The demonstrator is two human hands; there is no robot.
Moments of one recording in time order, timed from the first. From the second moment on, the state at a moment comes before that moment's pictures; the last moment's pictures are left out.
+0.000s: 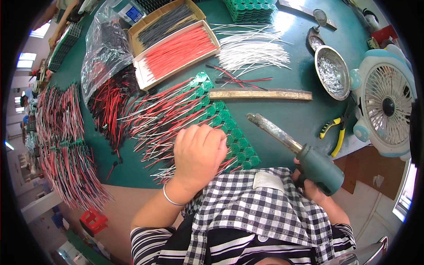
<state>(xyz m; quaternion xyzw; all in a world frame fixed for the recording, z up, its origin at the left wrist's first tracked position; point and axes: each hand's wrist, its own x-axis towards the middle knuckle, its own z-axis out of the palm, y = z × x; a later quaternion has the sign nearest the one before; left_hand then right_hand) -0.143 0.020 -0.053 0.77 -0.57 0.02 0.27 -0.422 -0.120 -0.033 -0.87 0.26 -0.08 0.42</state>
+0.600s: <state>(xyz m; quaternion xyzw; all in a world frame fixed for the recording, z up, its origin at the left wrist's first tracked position) -0.083 -0.103 -0.035 0.63 -0.75 0.02 0.17 -0.404 -0.130 -0.036 -0.63 0.30 -0.41 0.59</state>
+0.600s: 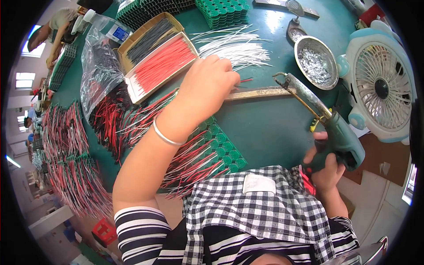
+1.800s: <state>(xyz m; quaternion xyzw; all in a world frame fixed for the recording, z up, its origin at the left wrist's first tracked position) -0.093 -0.034 0.005 0.66 -0.40 -0.52 0.37 -0.401 -0.130 -0.042 -0.56 0.33 -0.42 0.64</state>
